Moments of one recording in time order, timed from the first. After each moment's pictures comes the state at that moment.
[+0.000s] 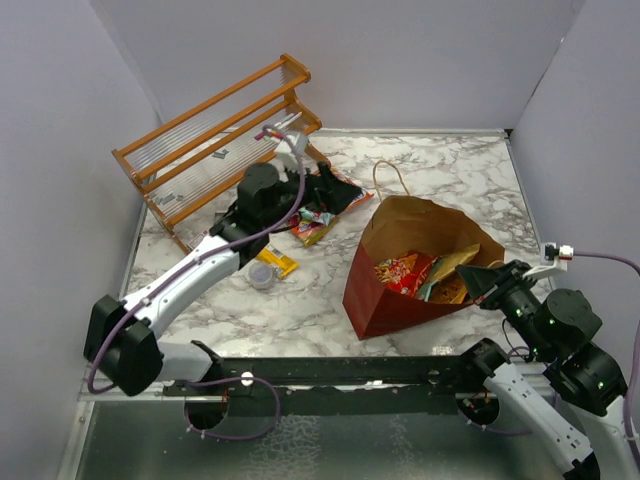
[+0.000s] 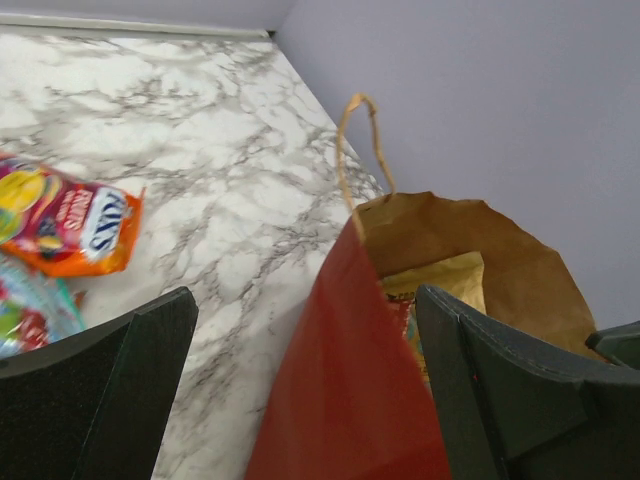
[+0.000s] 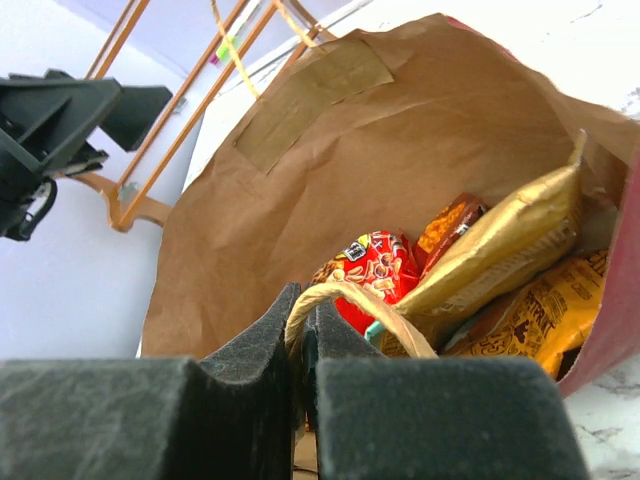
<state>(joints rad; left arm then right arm) -0.60 1.27 1.00 0.21 0.27 -0.61 0.56 0.22 0.83 -0.78 0.22 0.75</state>
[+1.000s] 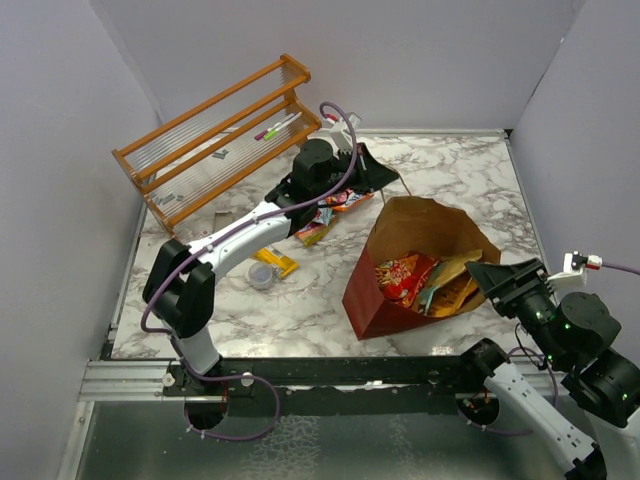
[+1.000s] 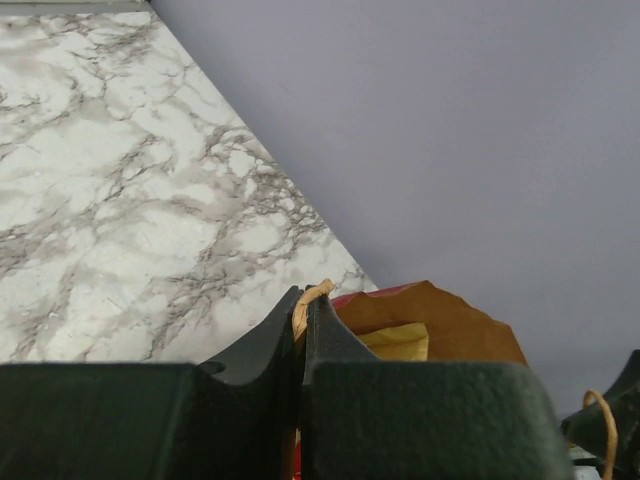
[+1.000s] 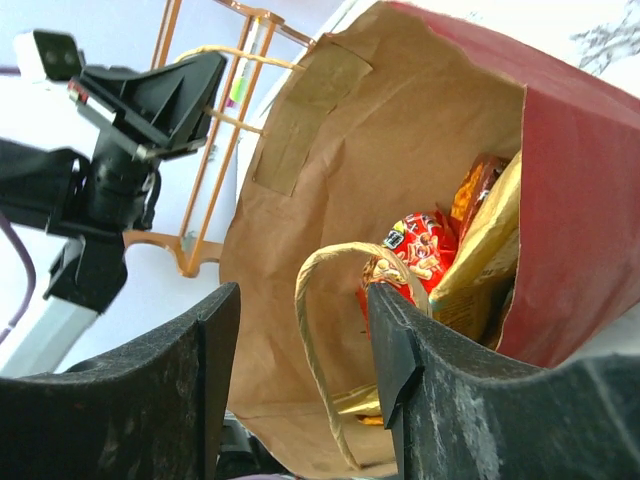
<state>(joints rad) -0.70 1.72 1.41 0.27 0.35 -0.74 0.56 0.25 0.97 -0.95 0.30 1.05</state>
